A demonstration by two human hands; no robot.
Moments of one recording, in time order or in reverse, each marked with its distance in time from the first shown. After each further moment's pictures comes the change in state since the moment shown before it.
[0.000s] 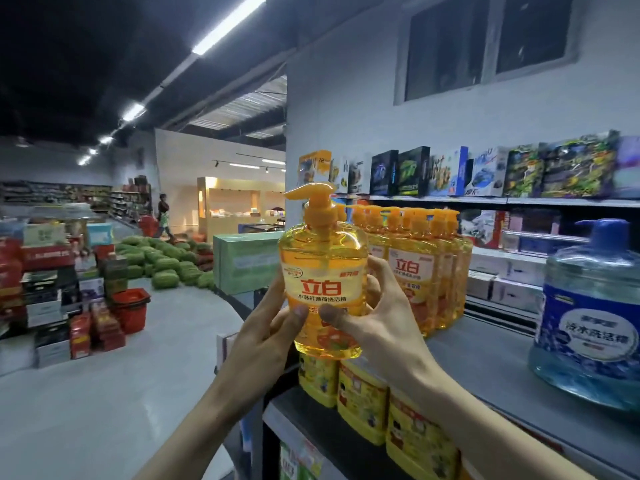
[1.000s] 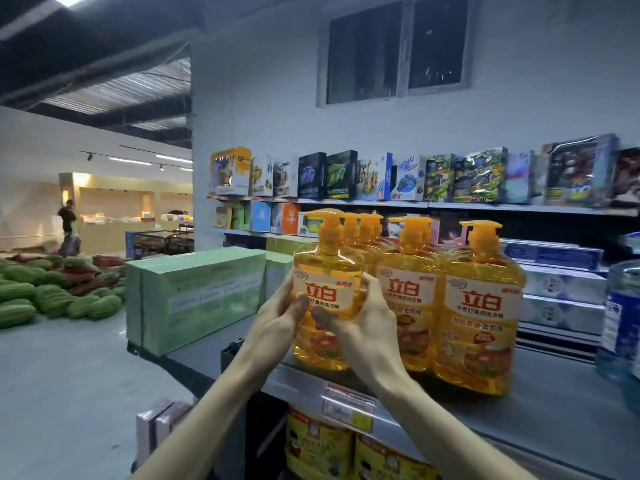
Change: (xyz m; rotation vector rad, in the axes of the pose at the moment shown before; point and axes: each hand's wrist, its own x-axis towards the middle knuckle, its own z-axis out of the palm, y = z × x) left_hand 0.227 -0.203 -0.071 -0.254 -0.255 -0.122; right_hand 0.167 0.156 0.093 -0.459 0.462 0.066
